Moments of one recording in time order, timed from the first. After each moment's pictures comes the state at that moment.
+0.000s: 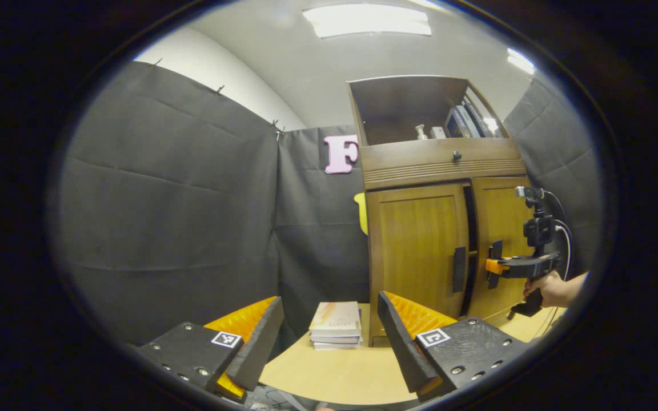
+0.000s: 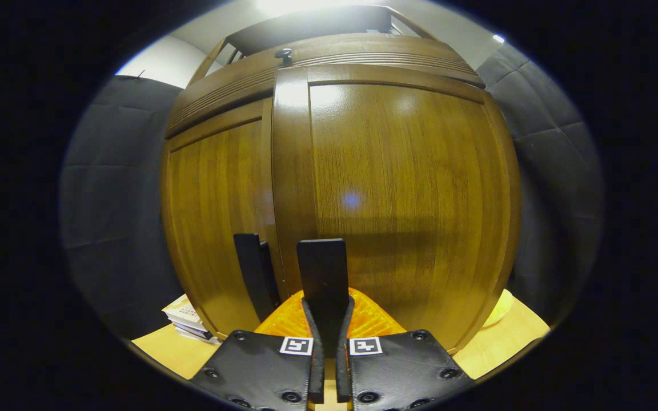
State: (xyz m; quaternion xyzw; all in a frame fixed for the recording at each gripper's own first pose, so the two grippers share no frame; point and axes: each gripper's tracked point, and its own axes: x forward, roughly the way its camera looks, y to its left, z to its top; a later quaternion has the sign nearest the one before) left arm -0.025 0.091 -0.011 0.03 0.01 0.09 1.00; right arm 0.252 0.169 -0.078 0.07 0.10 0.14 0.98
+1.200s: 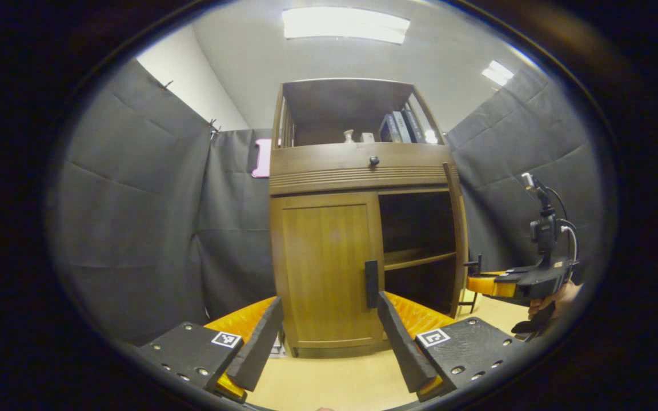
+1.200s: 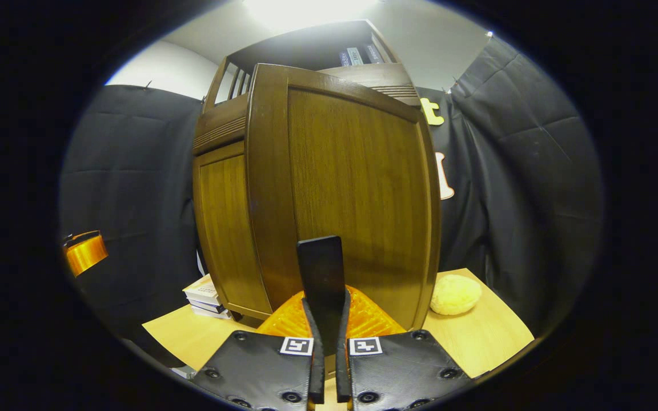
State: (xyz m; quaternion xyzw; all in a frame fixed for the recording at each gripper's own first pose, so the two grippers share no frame) left arm 0.023 -0.067 -0.004 0.02 -0.01 -0.08 1.00; right arm 0.205 0.107 -0.033 0.07 0.10 0.16 0.98
